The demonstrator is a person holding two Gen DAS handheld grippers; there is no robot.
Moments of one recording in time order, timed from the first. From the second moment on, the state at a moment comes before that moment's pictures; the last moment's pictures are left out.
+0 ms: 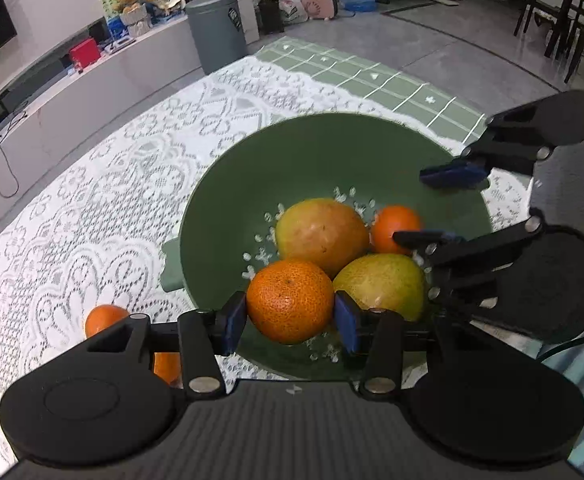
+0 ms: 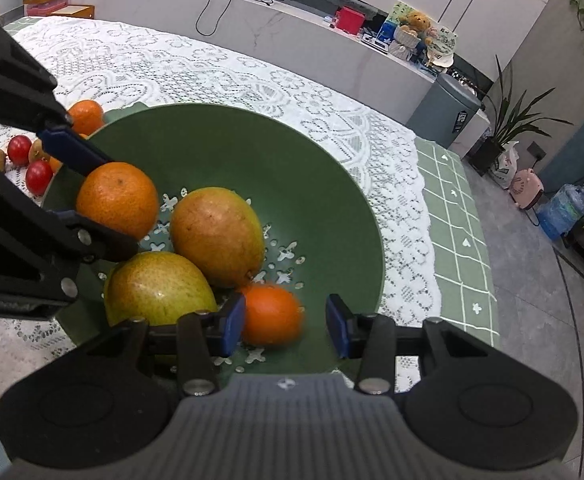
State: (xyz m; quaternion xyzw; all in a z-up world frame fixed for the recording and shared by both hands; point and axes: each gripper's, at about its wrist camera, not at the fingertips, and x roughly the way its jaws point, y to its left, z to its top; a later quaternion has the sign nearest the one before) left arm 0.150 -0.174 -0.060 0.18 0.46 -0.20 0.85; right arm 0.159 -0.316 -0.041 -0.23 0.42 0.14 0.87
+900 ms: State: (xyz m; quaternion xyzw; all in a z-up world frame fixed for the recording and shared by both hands) left arm 0.123 -0.149 -0.011 0.16 0.39 -0.19 0.89; right arm 0.130 -0.312 0.002 -0.20 0.38 0.14 0.89
